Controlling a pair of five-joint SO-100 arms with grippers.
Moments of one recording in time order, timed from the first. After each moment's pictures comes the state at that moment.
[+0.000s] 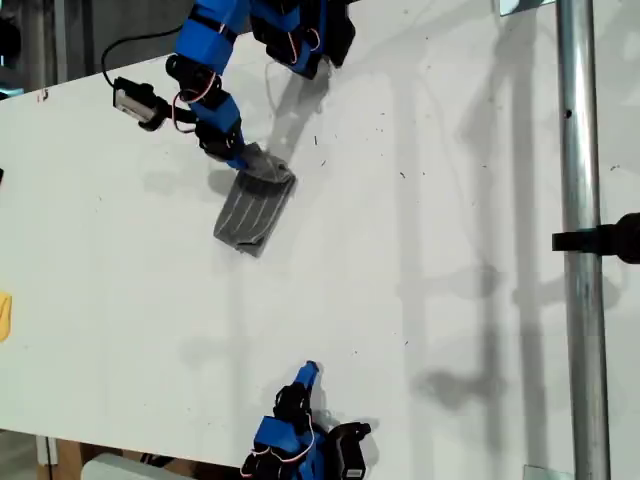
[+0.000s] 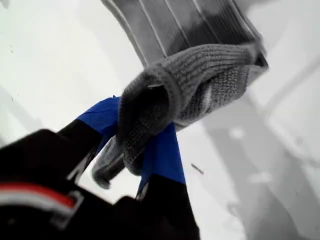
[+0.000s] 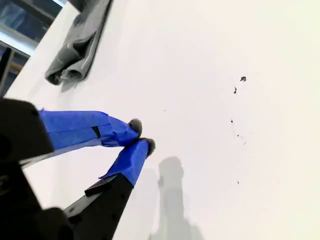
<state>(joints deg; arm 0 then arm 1) -6.8 198.5 176.4 72.2 -82.6 29.7 121.7 118.6 65.0 65.7</state>
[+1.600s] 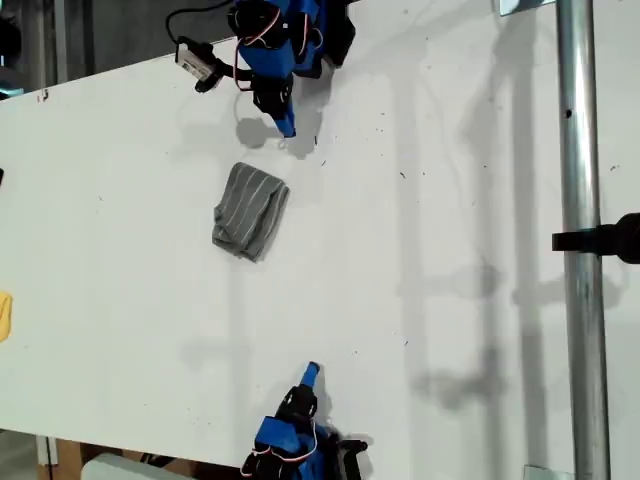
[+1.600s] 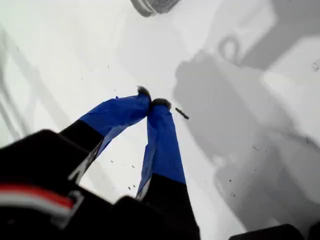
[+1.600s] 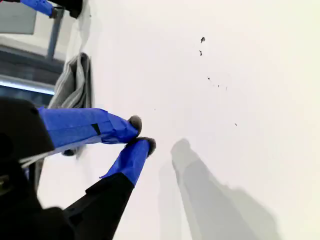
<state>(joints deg) -6.3 198.5 178.4 74.0 -56.5 15.4 186.5 165.9 77.0 77.8</state>
